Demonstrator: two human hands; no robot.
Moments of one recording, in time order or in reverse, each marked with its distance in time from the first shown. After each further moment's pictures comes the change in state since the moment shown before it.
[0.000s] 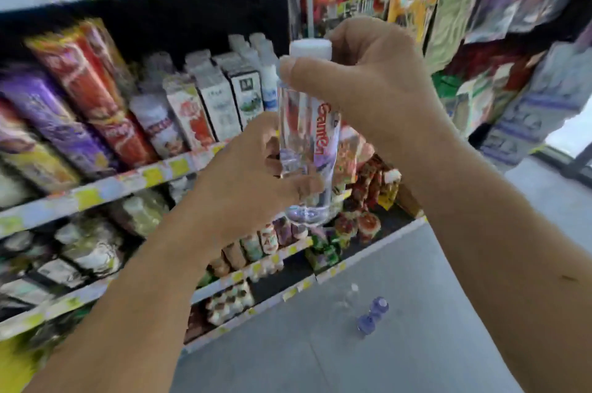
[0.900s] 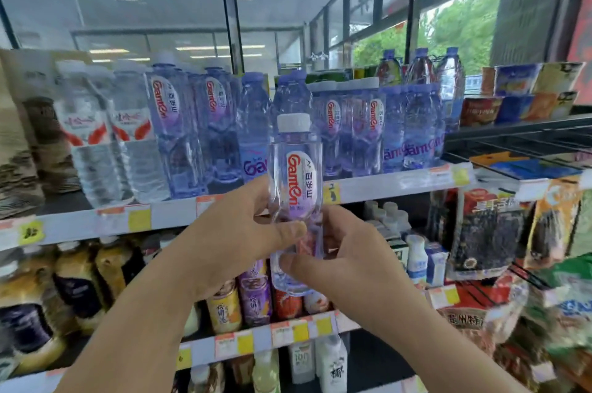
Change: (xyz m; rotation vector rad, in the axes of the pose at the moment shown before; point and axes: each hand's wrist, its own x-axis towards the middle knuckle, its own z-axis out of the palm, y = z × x) left_hand -0.033 0.035 -0.270 0.012 0.239 0.113; right_hand 0.041 -0.135 0.179 0.210 -0.414 -0.051
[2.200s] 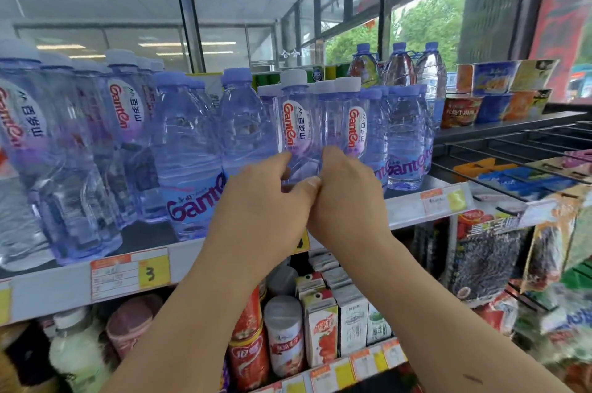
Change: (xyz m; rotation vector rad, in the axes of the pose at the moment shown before) left_hand 0.141 0.009 0.054 0.441 0.368 0.144; right_hand 0.147 0.036 -0.053 -0.725 0.415 -0.022
